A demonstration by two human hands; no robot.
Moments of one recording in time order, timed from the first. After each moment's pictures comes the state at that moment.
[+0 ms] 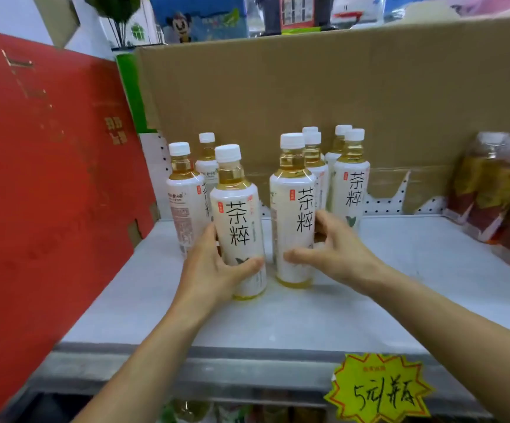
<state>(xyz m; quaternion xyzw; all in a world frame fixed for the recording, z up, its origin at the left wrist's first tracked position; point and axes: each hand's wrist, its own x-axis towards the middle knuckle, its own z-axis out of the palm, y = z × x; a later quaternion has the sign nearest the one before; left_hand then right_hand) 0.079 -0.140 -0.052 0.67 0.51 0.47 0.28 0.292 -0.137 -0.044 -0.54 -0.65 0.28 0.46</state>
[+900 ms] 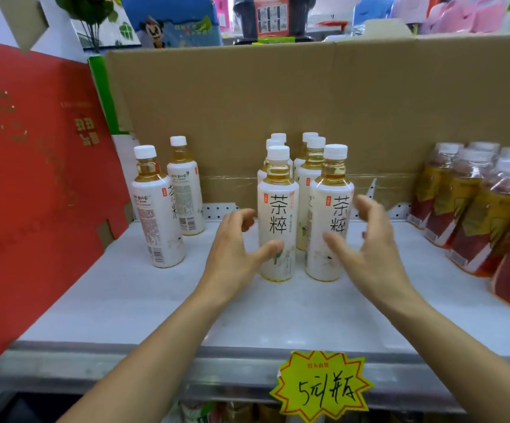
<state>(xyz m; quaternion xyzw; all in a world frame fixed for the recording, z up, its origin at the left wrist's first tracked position) 0.159 -0.116 -0.053 0.73 0.47 0.45 0.21 0.366 -0.172 -0.050 -0.60 -0.58 0.06 0.55</state>
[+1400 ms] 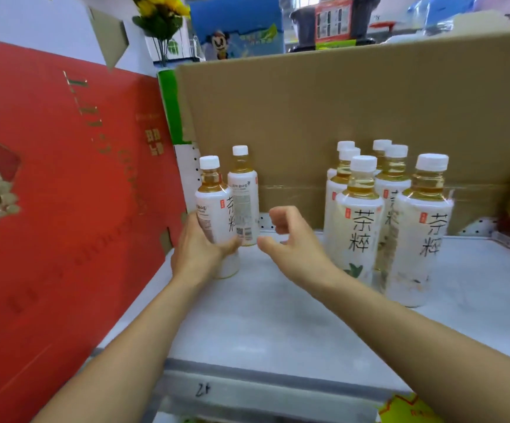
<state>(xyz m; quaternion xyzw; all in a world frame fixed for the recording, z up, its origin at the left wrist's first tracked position) 0.019 -0.049 -0.052 0.58 0.63 0.49 0.15 0.191 -0.101 -0.026 -0.51 -0.68 0.25 0.47</state>
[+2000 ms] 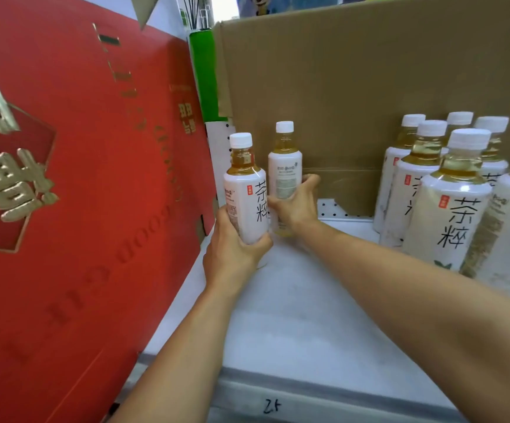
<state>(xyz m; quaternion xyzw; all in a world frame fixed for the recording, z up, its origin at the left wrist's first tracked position) -0.004 -0.043 -0.071 0.59 0.62 0.50 0.15 0.119 0.055 -0.050 -0.60 -0.53 0.24 0.55</state>
